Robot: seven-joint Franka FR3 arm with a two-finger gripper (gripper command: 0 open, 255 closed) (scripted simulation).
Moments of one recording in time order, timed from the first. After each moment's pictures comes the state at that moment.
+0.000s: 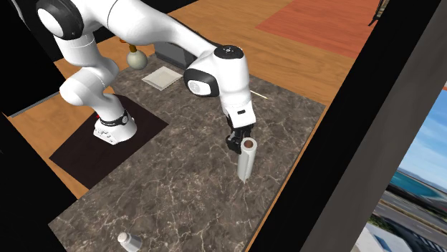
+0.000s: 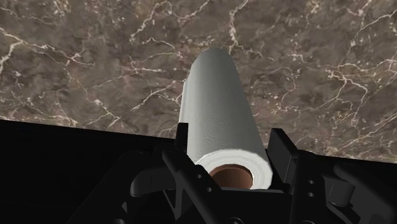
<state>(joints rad) -0.07 0.24 -0.06 -1.85 -0.03 2.29 0.18</state>
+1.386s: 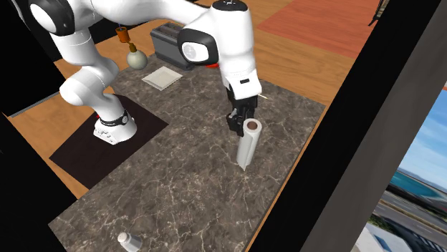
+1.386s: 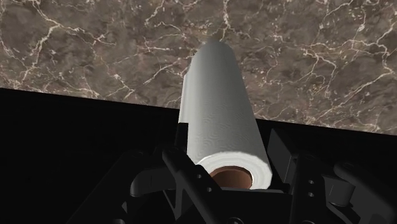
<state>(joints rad) -0.07 0.18 -0.06 -1.67 -0.03 2.05 0.17</state>
